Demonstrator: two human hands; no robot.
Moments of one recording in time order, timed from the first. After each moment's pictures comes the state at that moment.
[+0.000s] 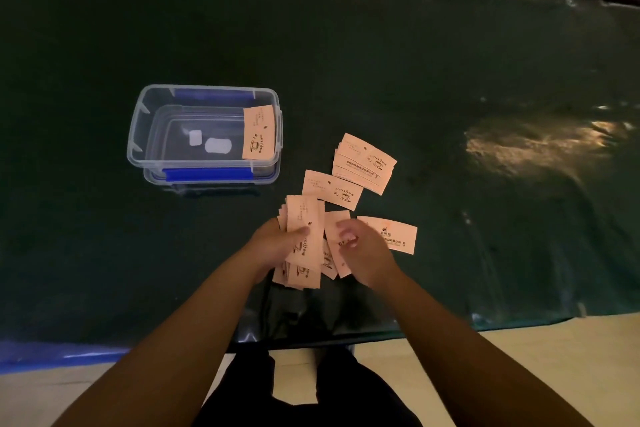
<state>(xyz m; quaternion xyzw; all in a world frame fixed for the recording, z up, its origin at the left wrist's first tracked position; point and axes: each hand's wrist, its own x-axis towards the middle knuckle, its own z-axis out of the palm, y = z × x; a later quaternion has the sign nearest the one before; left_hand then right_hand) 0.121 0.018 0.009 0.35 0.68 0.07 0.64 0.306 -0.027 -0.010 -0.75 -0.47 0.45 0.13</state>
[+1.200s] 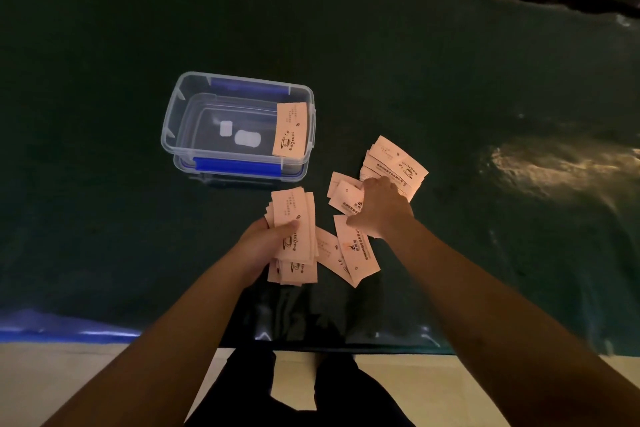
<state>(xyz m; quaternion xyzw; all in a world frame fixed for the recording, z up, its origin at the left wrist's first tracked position) 0.068 0.013 0.000 0.21 0.68 0.18 0.68 0.299 0.074 -0.008 -0.72 -0.64 0.22 -0.16</state>
